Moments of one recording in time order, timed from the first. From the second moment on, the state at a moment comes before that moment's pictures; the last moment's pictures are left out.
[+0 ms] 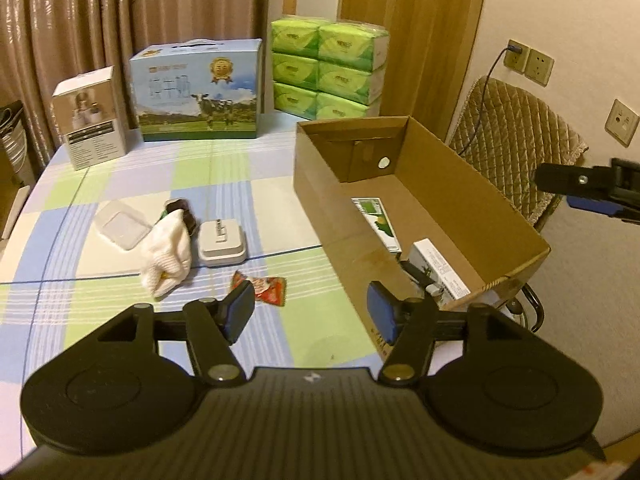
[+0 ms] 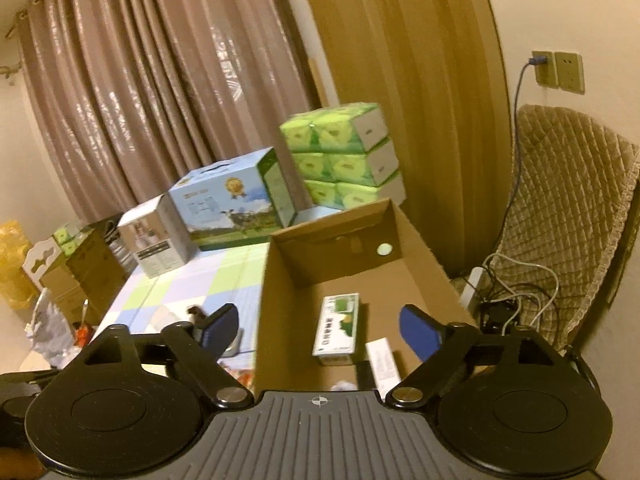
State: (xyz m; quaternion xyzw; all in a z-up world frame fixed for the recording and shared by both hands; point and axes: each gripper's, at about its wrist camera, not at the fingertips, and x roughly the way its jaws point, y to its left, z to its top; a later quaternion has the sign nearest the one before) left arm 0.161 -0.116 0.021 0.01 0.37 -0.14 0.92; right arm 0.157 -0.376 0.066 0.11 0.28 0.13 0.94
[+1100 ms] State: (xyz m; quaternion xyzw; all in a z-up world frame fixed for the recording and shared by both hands) left arm 0.086 0.026 0.024 -0.03 0.36 -0.02 0.93; right arm 0.101 -0.248 0.060 0.07 0.31 0.24 0.92
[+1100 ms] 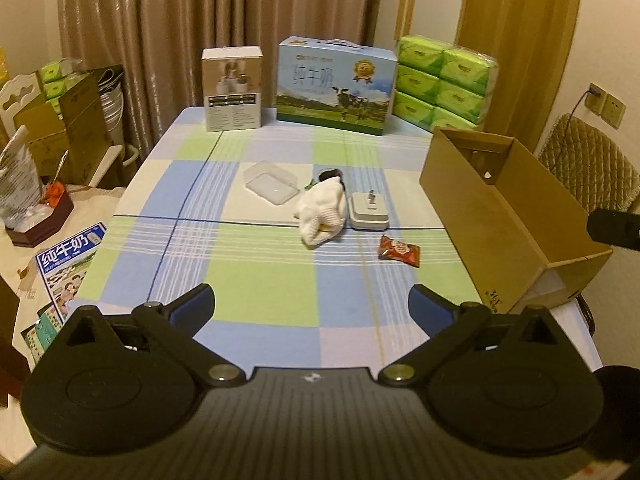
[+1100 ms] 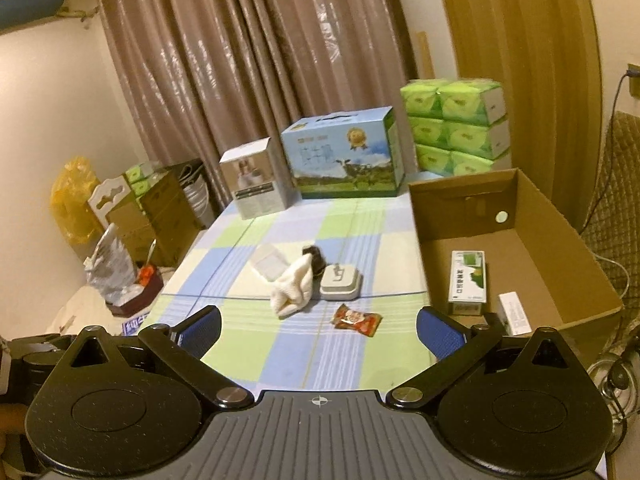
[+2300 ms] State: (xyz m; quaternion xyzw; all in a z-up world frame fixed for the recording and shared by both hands) left arm 0.193 0.059 -0.053 0.00 0.40 -0.04 0.92; right arm 0.192 -0.158 -0.071 -0.10 0.34 0.27 0.90
